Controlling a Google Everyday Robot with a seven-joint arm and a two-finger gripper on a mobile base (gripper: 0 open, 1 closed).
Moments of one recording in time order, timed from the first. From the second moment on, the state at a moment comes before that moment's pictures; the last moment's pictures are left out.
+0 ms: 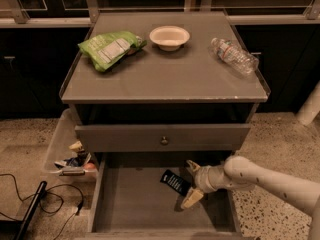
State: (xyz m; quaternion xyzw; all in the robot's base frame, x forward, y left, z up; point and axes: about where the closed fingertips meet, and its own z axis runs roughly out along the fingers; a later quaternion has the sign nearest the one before) arm 0.549 -0.130 0.392 -0.58 0.72 0.19 0.33
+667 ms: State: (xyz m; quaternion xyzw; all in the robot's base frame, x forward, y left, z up) arm 0.560 -0.124 0.371 -0.55 0.74 0.20 0.33
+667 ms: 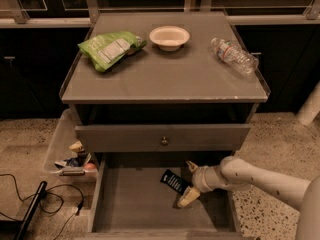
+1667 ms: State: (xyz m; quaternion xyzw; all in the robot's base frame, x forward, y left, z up) arm 0.570 -0.110 0.351 -0.50 0.77 0.21 0.32
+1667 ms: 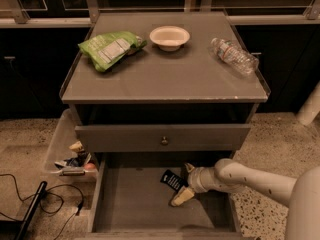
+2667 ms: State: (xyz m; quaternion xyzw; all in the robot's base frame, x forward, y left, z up) arm 0.570 -0.110 0.351 -0.50 0.77 0.21 0.32
